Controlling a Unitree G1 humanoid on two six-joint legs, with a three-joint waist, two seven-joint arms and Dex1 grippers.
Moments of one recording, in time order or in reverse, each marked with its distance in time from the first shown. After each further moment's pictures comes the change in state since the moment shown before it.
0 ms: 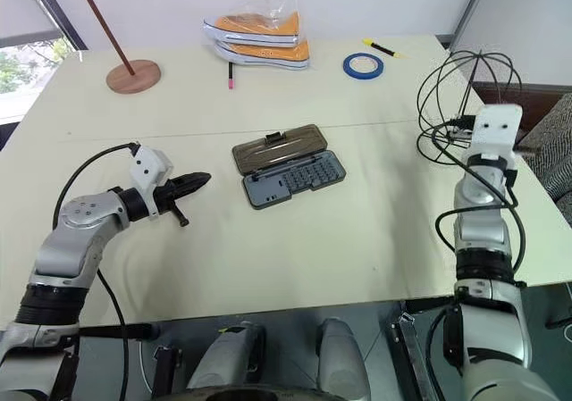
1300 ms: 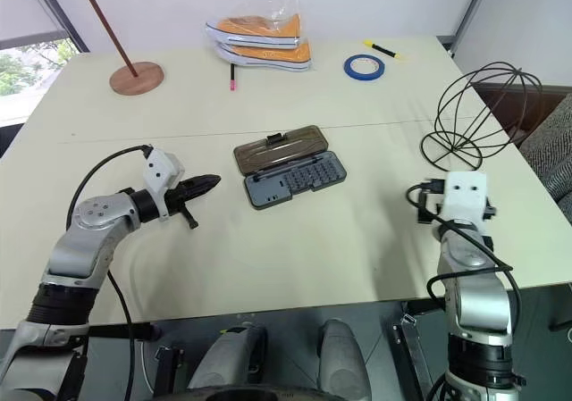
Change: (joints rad) left arm -0.018 -0.035 -0.035 0.021 0.027 -0.023 -0.002; right arm 0.401 0.113 0.037 -0.921 0.221 0.905 0.280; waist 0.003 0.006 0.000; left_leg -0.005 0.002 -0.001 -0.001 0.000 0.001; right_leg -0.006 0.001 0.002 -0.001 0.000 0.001
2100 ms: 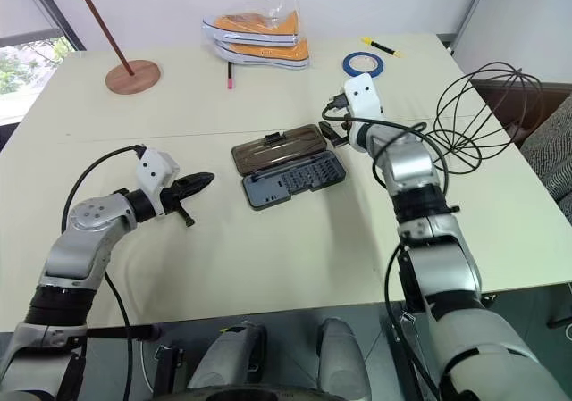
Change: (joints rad) left arm 0.040 0.004 0.032 -0.020 0.007 -0.010 0.050; right arm -0.973 0.062 0.315 1.249 -0.089 -0.356 0.346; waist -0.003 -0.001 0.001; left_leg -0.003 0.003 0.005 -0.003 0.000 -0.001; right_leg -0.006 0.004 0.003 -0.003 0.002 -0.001
